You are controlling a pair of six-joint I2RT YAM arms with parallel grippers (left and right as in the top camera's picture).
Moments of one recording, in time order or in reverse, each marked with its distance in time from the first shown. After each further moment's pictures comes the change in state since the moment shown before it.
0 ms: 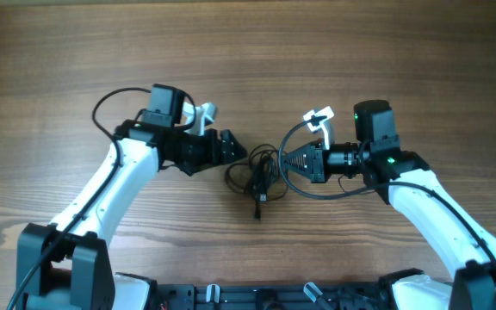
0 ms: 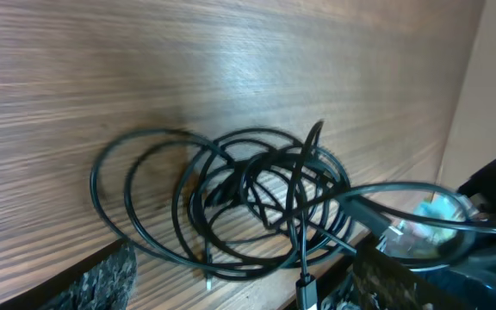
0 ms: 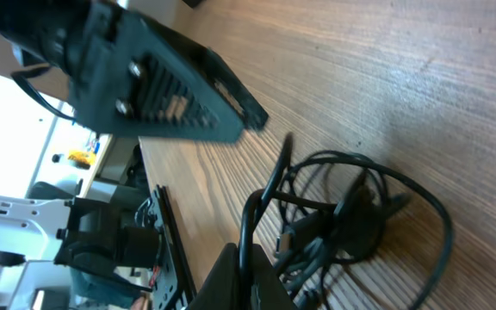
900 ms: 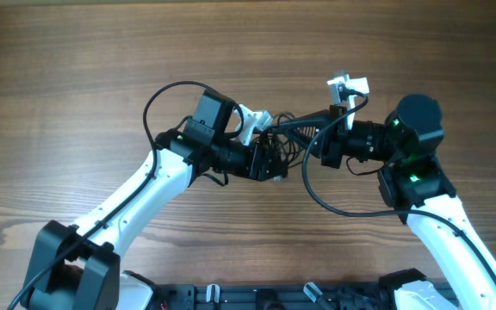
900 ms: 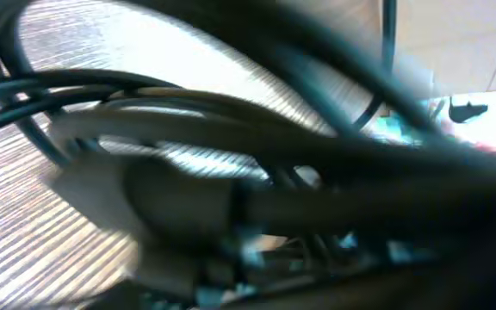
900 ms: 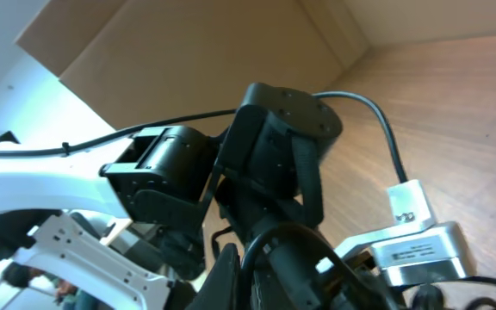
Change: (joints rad) left arm -0.246 0.000 0.000 0.201 0.122 0.013; right arm 0.000 -0.219 0.032 0.520 -0.093 0.472
